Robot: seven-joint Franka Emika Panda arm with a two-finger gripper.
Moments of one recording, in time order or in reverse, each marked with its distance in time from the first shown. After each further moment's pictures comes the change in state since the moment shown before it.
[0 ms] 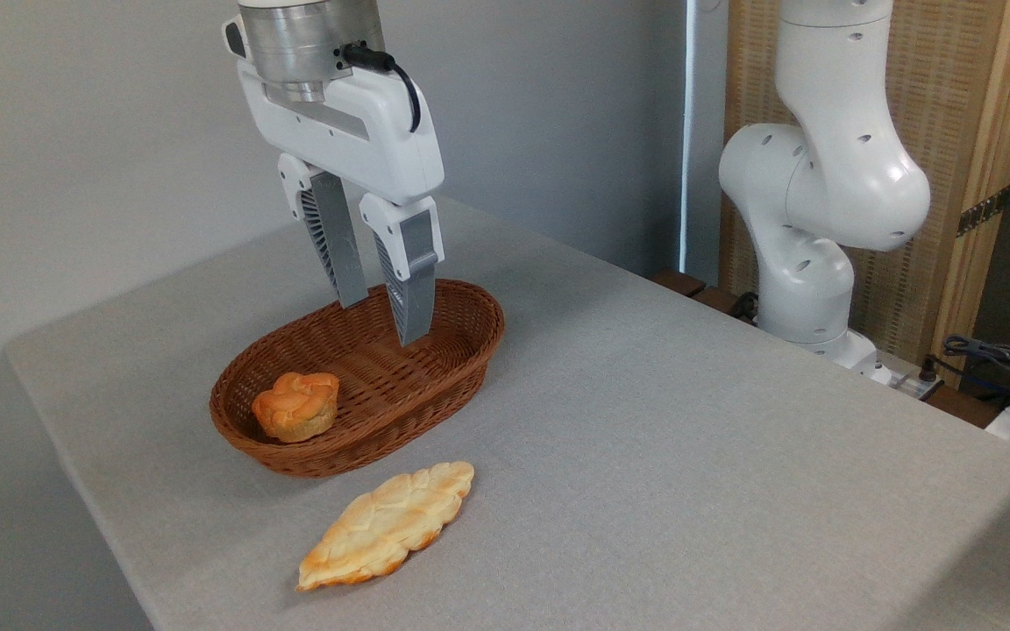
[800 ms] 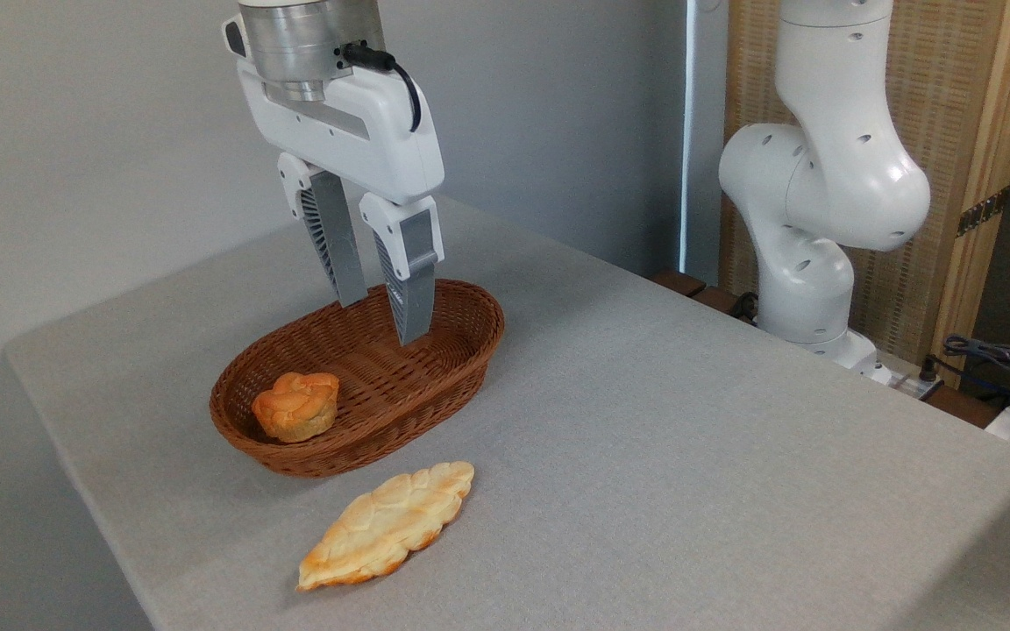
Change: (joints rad) arm 0.000 -0.001 0.000 0.001 -0.004 0.000 0.000
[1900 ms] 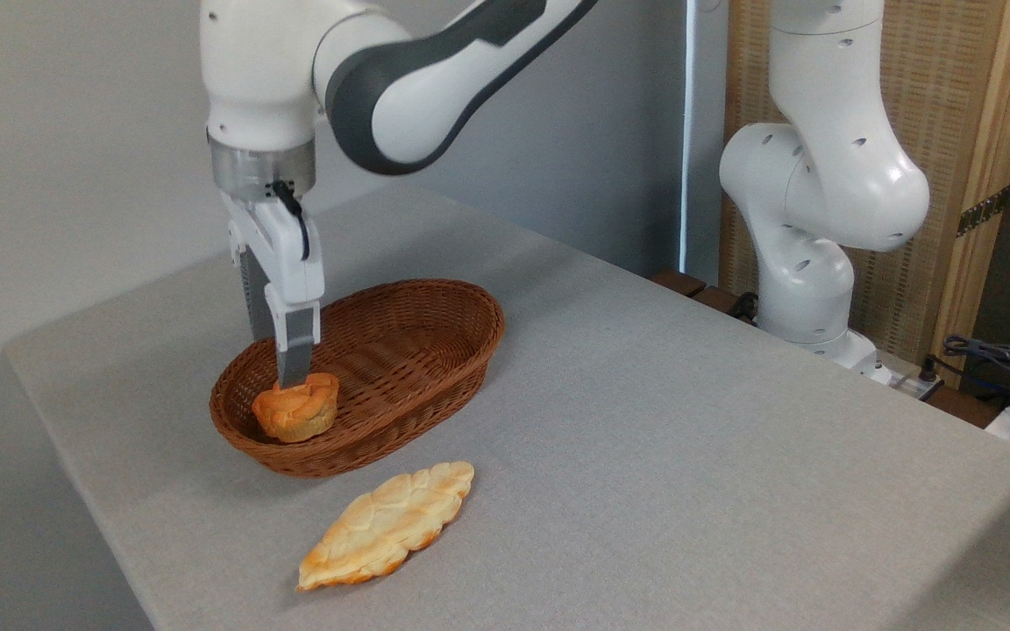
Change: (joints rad) arm -0.020 0.087 -0.253 -0.284 -0.110 0.564 -0.006
